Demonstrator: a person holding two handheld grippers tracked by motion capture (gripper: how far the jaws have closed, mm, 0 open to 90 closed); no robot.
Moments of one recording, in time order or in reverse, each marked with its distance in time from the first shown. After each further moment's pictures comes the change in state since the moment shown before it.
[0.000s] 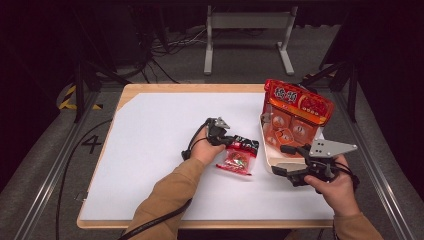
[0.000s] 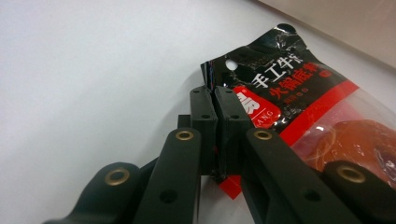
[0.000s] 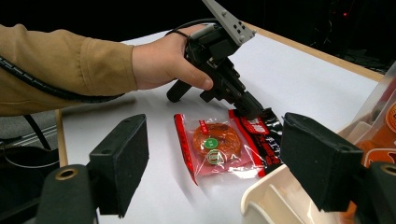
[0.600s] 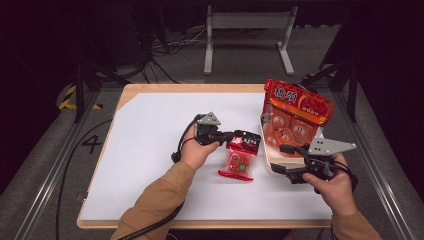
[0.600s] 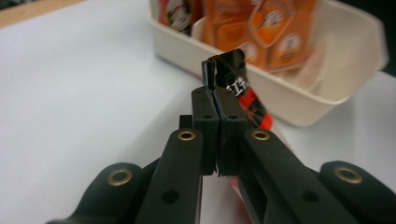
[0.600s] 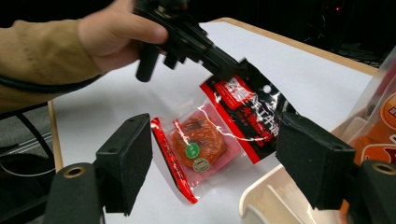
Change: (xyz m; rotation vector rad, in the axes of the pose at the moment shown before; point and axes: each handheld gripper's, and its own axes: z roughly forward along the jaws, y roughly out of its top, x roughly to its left) left arm -0.029 0.012 -0.074 -0.211 -0.125 0.041; right arm -0.001 0.002 0.003 0.004 -0.025 0.039
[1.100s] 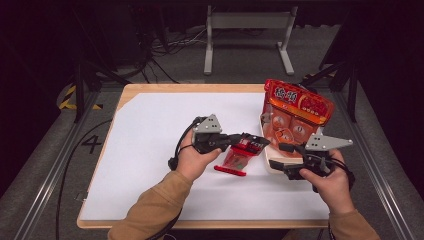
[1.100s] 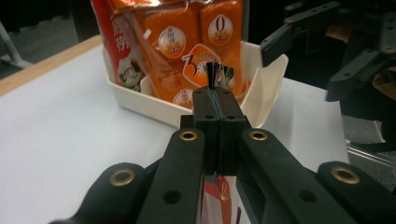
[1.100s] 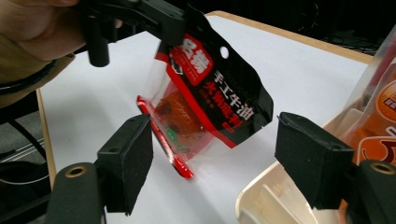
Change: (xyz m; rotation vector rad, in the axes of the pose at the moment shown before) left arm -0.046 0.020 -0.034 -0.110 -0.049 0.125; right arm -0.003 0.004 0.006 0.022 -0.027 0.045
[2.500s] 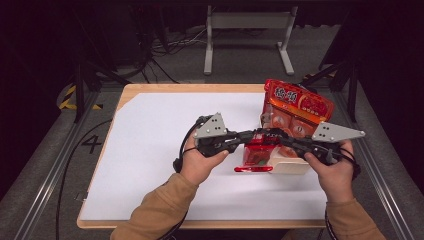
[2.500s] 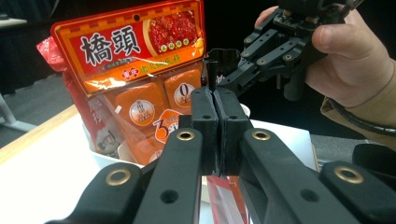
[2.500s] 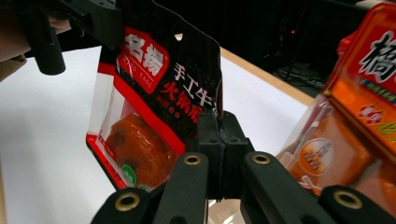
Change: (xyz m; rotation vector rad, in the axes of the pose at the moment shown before) left arm -0.027 0.026 -0.005 -0.158 -0.050 0.098; right arm -0.003 0.036 -0.018 -0.039 -0.122 -0.159
